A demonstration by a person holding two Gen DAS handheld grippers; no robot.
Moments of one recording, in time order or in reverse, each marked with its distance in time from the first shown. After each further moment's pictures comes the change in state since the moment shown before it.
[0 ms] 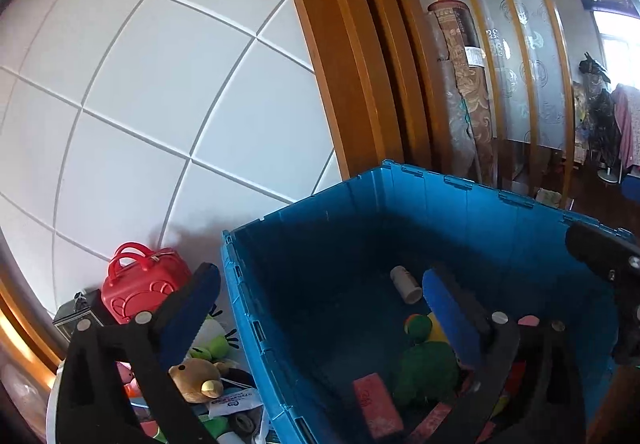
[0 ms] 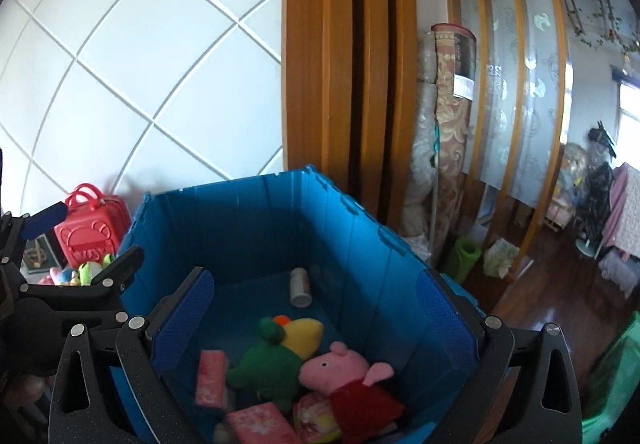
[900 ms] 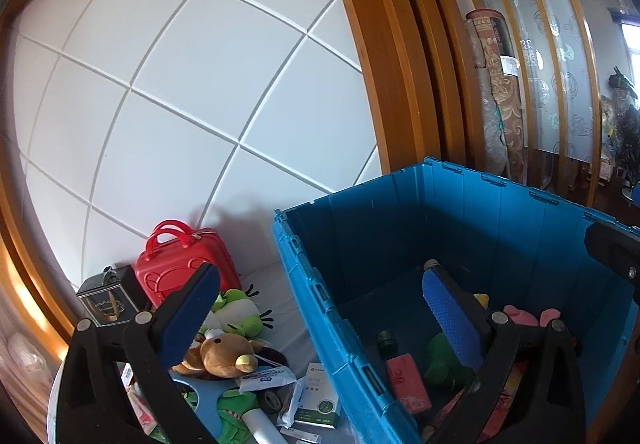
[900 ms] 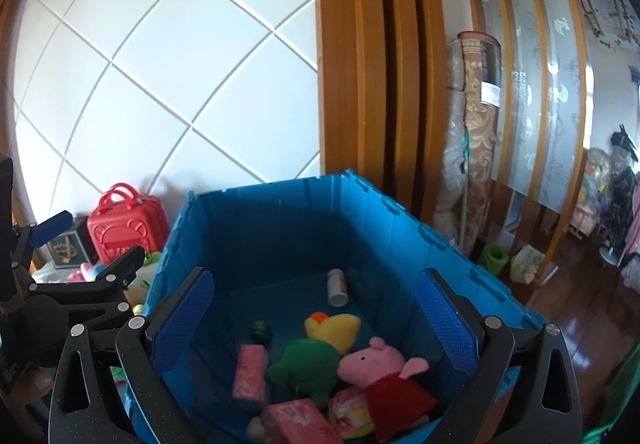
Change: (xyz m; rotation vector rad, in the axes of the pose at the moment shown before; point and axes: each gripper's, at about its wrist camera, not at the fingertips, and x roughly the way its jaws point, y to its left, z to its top) left arm -0.036 0.043 -0.033 -0.071 -0.002 0.116; right arm -0.026 0.028 -0.014 -0.020 -0.035 0.116
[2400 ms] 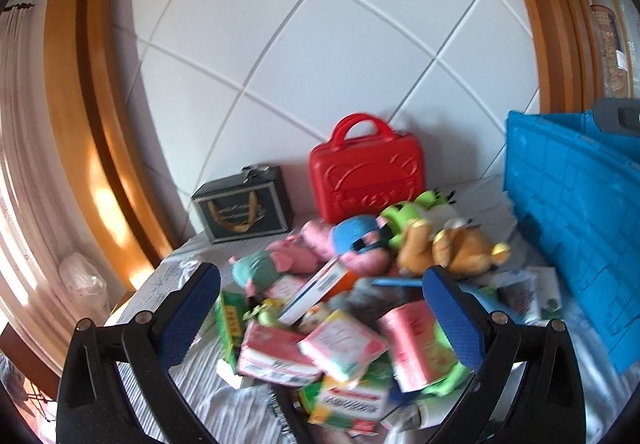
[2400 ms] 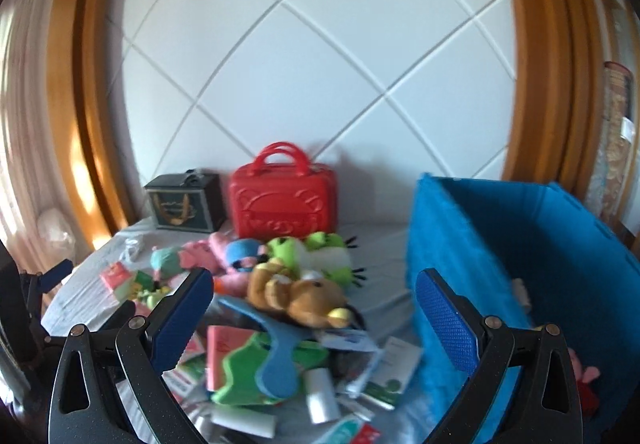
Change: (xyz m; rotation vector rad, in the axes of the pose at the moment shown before) left arm -0.016 0.355 -0.210 -0.151 0.158 0.299; right arm 0.030 0.340 -0.026 -0.176 0.069 0.362
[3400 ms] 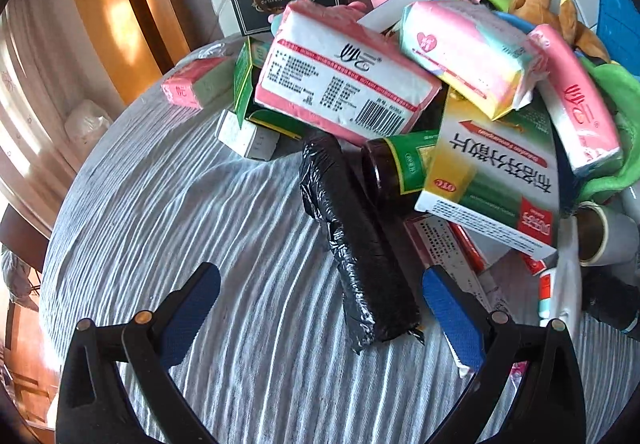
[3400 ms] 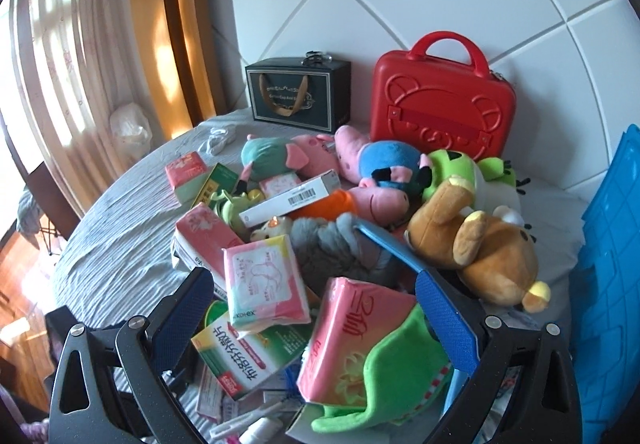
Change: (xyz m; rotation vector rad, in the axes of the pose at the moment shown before) left arm 0.119 0.043 -0.225 -0.156 0.510 0.094; right arm 0.173 0.132 -0.086 -0.217 0.286 0.355
